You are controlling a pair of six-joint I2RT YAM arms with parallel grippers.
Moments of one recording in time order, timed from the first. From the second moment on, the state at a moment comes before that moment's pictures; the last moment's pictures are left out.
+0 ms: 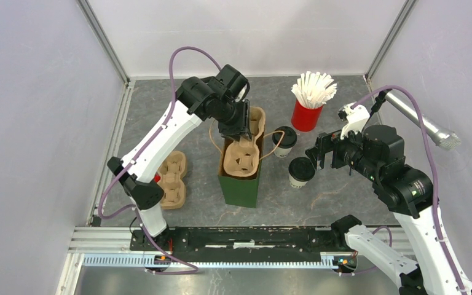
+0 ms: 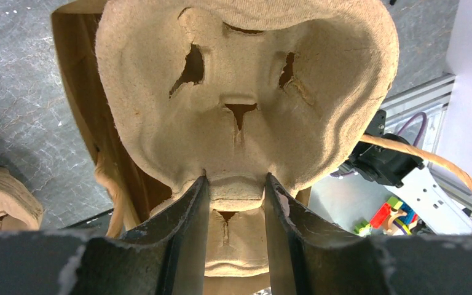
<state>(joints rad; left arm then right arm) -0.78 1.77 2.15 -1.41 0.10 -0.67 0.44 0.76 1.25 -0.94 -0.04 0.13</state>
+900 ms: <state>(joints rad) -0.80 1.82 2.02 -1.40 -0.01 -0.67 0.44 0.74 1.23 -0.94 -0.04 0.12</state>
